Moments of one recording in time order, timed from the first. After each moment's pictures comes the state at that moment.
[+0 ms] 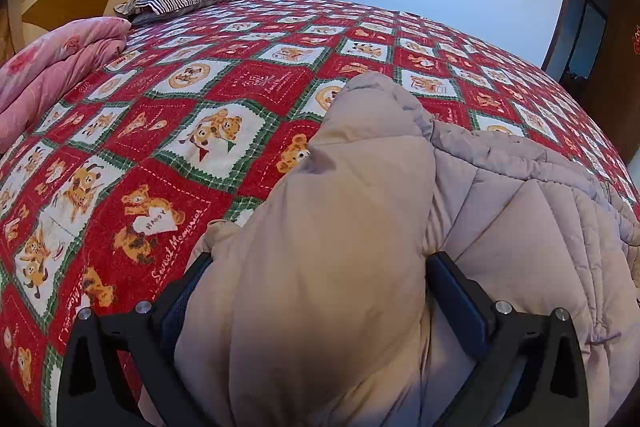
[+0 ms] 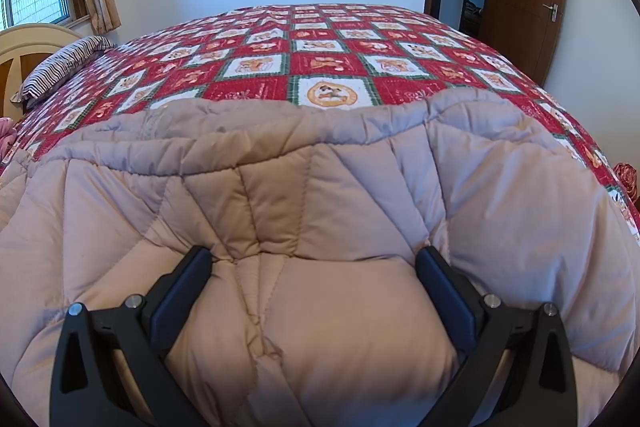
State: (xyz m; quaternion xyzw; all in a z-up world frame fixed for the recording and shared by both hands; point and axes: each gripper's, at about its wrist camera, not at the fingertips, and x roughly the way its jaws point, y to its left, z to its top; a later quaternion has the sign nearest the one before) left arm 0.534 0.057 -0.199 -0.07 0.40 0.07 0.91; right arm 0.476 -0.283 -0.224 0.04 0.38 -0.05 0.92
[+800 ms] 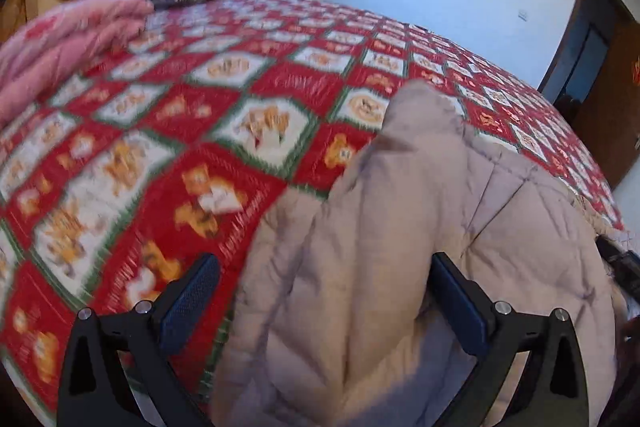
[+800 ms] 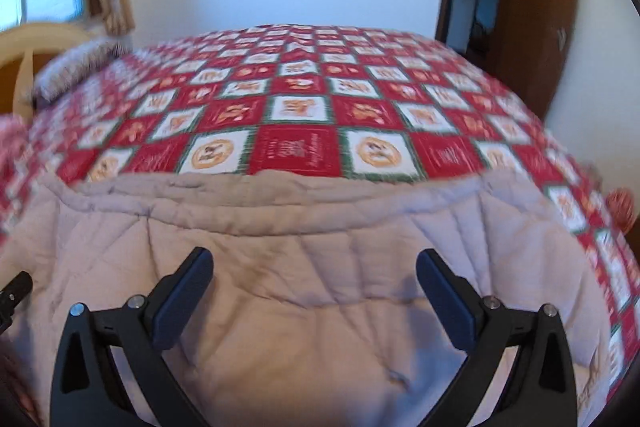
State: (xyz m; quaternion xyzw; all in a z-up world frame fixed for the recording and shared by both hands) left arm 0.495 0.098 -0.190 -0.13 0.40 0.05 0.91; right arm 0.495 -0.220 -0.176 -0.01 0.36 -0.05 0.93
